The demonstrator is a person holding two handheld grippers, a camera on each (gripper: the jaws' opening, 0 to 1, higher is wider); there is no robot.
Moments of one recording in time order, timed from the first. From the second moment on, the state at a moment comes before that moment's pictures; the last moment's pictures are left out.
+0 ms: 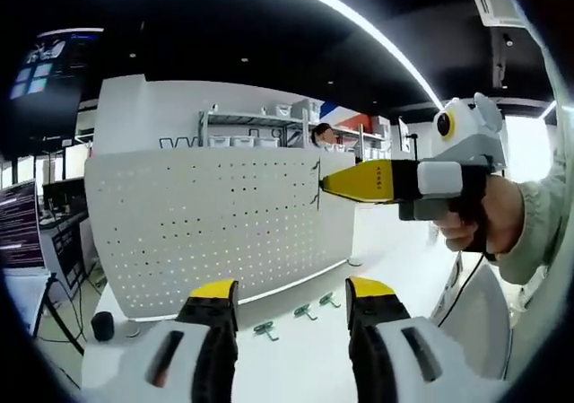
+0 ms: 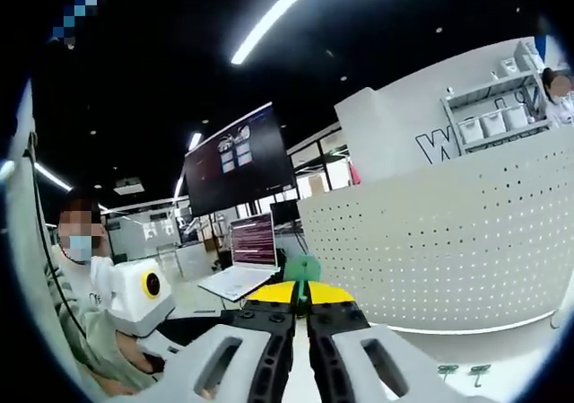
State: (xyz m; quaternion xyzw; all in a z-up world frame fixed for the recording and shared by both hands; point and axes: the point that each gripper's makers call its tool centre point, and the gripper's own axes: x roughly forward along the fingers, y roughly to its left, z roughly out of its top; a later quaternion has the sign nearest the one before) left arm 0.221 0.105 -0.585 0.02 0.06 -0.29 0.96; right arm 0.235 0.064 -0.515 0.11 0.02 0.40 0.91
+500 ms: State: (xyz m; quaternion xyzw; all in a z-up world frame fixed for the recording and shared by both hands) left arm 0.217 0.121 -0.617 0.01 0.10 -0.27 0.96; right arm 0.279 0.029 -0.526 0.07 0.01 0.33 0.94
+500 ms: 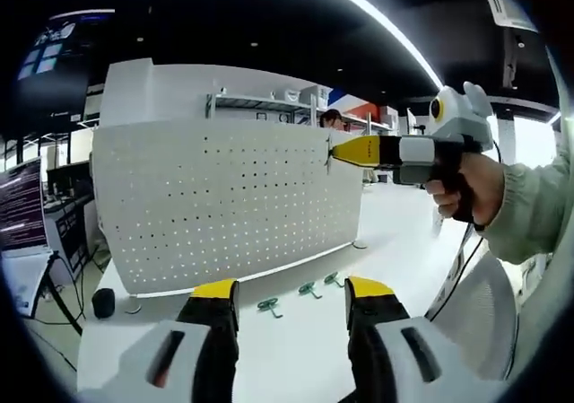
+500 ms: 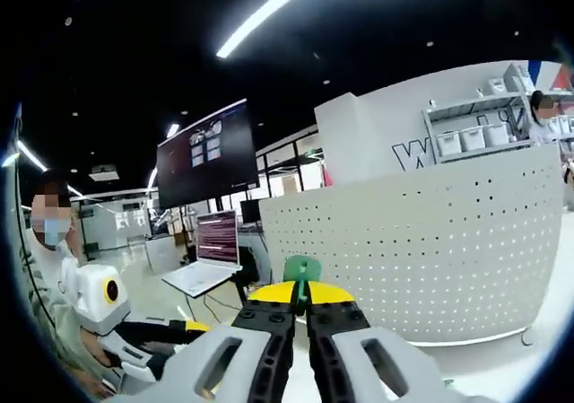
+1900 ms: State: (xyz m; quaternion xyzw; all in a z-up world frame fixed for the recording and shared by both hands) left arm 0.208 0.130 -0.651 0.01 0.14 -0.29 0.95; right arm 0.408 0.011 -0.506 0.01 -0.02 0.21 0.98
